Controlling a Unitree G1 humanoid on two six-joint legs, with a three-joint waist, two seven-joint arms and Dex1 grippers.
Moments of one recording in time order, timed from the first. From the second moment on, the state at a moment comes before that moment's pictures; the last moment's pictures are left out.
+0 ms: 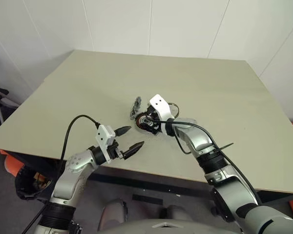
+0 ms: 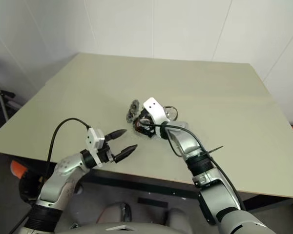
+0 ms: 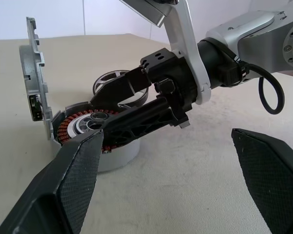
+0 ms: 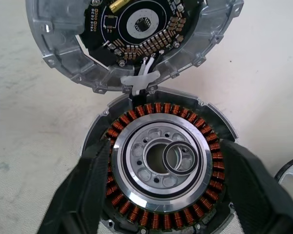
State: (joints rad) left arm -0.01 0.31 -0.09 -0.13 -0.38 0.12 -0.81; right arm -0.59 -0.20 0.29 0.23 0.06 0.60 0.56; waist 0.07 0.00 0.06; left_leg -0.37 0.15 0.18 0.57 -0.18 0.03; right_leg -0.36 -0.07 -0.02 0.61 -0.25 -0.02
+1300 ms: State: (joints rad) left arm -0.02 0.32 -0.10 -0.13 -0.38 0.13 -0.82; right arm -0.59 -0.23 0.29 0.16 0.00 0.72 0.50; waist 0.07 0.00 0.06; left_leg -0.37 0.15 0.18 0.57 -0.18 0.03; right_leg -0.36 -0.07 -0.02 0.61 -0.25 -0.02
